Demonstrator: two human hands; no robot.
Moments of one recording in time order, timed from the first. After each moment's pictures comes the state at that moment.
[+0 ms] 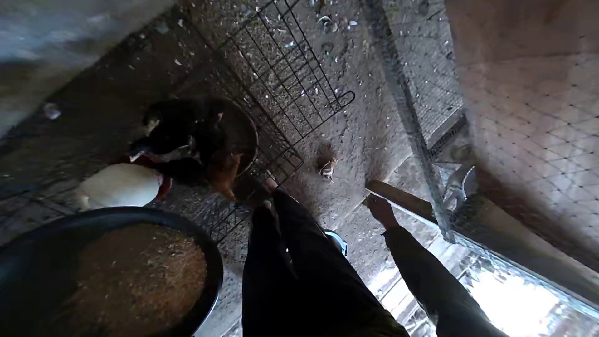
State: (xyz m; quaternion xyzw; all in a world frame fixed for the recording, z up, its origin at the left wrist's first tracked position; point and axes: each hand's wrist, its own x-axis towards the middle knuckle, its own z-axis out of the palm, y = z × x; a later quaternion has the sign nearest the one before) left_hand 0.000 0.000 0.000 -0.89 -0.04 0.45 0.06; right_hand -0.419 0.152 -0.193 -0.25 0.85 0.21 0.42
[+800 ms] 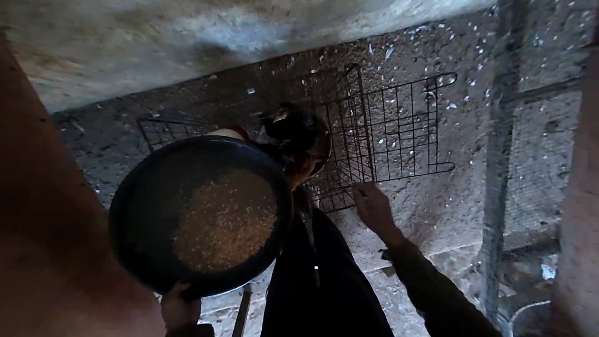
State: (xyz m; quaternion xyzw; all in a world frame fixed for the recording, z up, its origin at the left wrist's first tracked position) left_hand 0.203 0.247 -0.145 -0.83 -0.17 0.29 -0.43; right_hand -0.178 -0.039 -0.177 -0.68 0.60 -0.06 0.43
